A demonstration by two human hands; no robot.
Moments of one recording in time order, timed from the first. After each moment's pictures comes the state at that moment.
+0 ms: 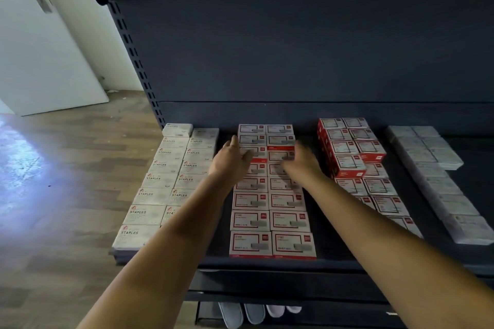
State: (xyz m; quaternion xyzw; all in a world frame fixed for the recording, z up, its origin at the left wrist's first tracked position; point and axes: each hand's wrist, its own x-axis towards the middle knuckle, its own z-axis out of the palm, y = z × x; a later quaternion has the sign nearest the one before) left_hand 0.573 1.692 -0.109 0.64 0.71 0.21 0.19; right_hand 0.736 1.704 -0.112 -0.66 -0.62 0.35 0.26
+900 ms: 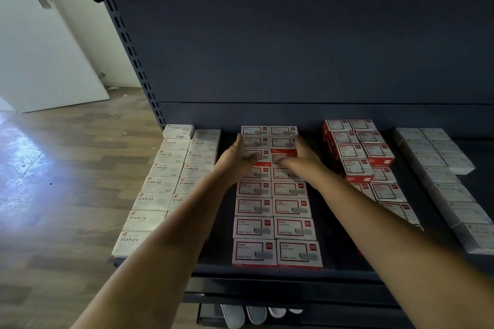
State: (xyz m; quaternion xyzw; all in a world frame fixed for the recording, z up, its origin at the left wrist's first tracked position) left_hand 0.570 1.700 -0.103 0.61 0.66 0.25 0.35; right_hand 0.734 1.718 -0.106 -0.62 -0.59 0.44 0.26
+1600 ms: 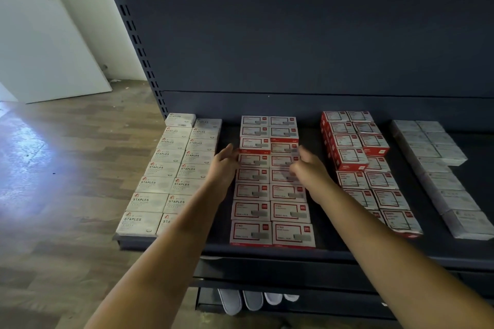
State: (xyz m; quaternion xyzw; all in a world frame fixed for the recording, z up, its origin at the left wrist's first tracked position) left_hand 0.576 1.647 -0.103 0.31 0.62 0.48 0.53; right_hand 0.742 1.663 -0.099 -0.62 -0.50 0.52 0.30
